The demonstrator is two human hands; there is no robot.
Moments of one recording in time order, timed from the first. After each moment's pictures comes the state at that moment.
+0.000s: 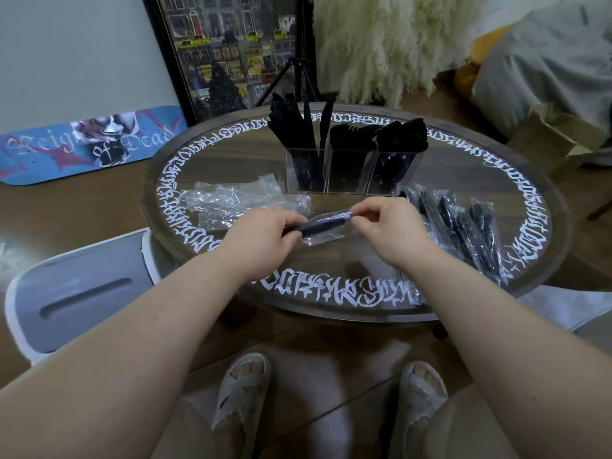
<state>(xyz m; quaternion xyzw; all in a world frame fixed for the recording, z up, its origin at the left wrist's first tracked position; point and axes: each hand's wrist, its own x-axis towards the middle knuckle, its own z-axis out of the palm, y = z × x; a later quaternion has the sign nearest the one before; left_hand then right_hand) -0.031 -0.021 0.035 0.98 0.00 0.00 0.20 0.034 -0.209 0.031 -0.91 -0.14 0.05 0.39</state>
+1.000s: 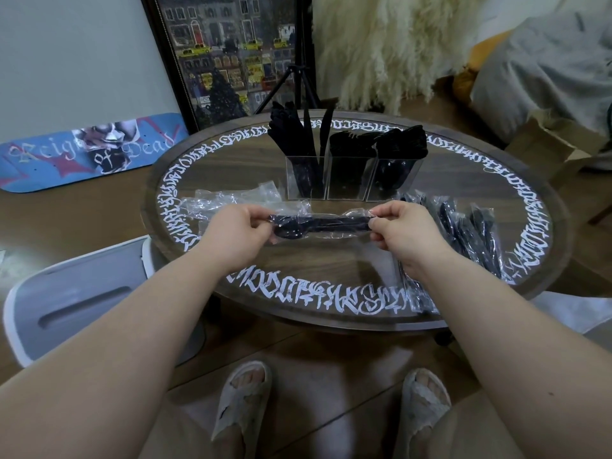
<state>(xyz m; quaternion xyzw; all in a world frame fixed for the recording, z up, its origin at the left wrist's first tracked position) -0.030 0.003 0.035 0.89 0.16 0.02 0.42 0.045 -0.217 0.027 -0.81 0.01 0.11 0.57</state>
